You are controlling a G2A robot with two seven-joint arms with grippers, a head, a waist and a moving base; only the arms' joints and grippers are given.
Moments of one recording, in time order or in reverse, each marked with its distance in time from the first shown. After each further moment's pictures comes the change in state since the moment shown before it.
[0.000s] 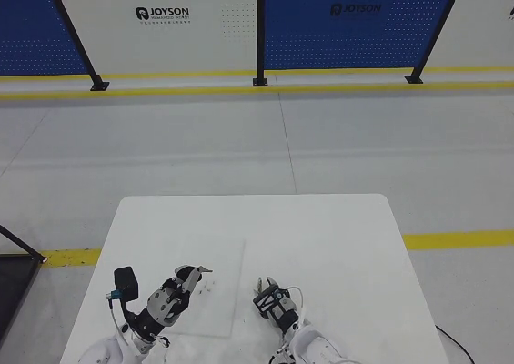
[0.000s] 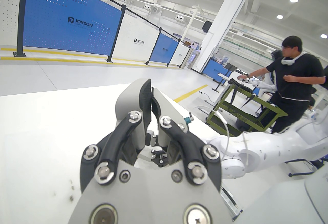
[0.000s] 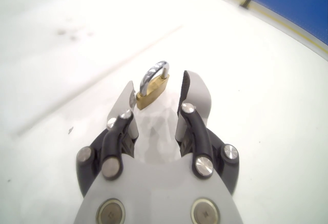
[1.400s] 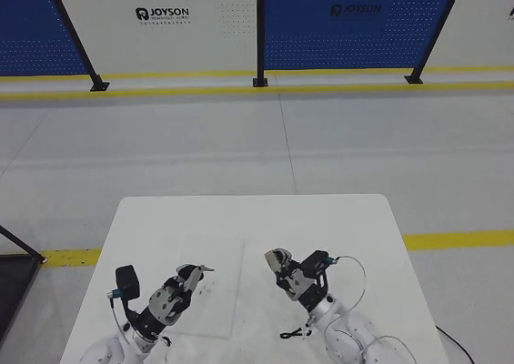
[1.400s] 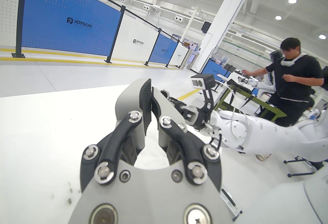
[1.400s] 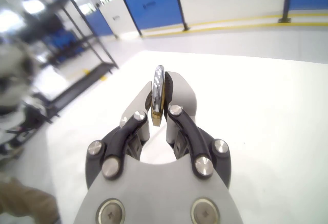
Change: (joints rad) left arm -0.014 -0.002 0.020 -0.007 -0.024 -0.005 -0.002; right arm -0.102 0.052 0.316 -0.265 0.518 -0.592 -0.093
